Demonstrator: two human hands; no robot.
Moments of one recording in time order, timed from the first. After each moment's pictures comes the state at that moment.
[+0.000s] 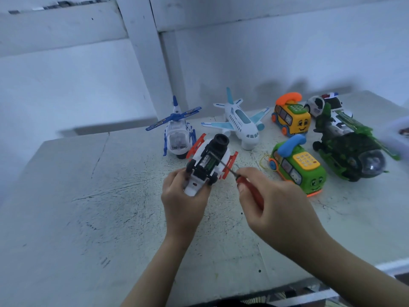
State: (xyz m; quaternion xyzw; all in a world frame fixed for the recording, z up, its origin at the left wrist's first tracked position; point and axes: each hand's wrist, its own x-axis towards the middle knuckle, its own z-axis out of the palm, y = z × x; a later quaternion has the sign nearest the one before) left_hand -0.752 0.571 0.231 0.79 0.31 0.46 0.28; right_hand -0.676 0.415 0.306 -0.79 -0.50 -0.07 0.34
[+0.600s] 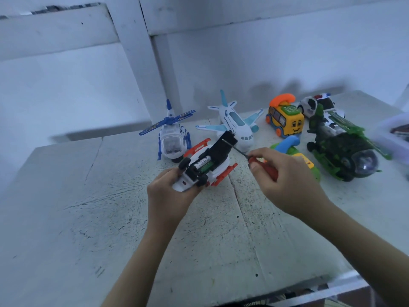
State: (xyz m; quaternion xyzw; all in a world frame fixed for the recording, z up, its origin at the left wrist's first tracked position) left_hand -0.759 0.592 0.256 0.83 0.25 0.39 0.30; right_hand -0.619 0.421 0.300 -0.82 -0.43 -0.04 0.39
